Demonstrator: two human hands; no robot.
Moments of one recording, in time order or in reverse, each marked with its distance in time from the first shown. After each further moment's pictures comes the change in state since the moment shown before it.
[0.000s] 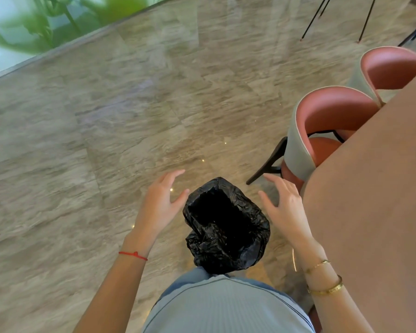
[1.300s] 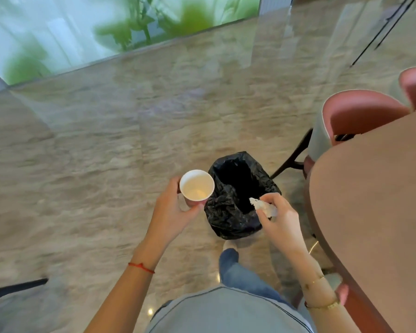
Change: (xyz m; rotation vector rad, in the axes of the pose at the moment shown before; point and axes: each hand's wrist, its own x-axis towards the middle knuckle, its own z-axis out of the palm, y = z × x) left_hand -0.329 0.070 0.028 -0.304 0.278 -0.237; right_hand -0.272 0.018 -0.010 0.121 -0.129 -0.182
